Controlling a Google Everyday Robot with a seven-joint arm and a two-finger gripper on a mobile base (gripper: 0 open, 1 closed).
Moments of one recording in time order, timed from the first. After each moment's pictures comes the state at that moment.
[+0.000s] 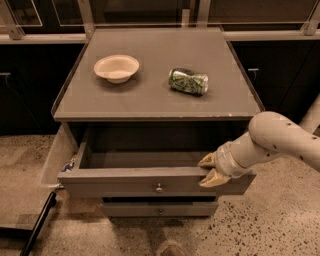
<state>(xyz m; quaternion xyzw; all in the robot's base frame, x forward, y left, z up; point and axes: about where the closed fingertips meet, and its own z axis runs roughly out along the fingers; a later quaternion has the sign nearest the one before) 0.497 -0.162 0.639 -0.69 0.67 0.14 0.23</state>
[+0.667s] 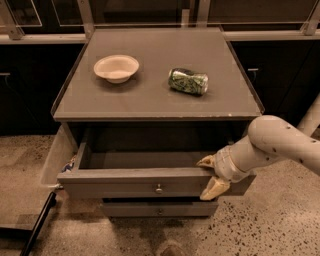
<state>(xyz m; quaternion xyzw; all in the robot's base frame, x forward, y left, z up) 0.486 -0.152 0.633 -0.69 0.66 0.16 0.23</state>
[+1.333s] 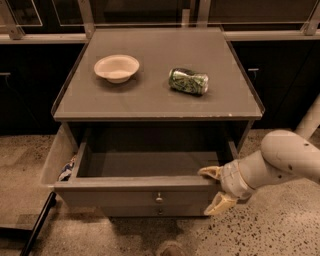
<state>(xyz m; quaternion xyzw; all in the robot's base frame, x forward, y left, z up) 0.440 -0.161 0.632 -0.69 0.66 0.17 0.24</state>
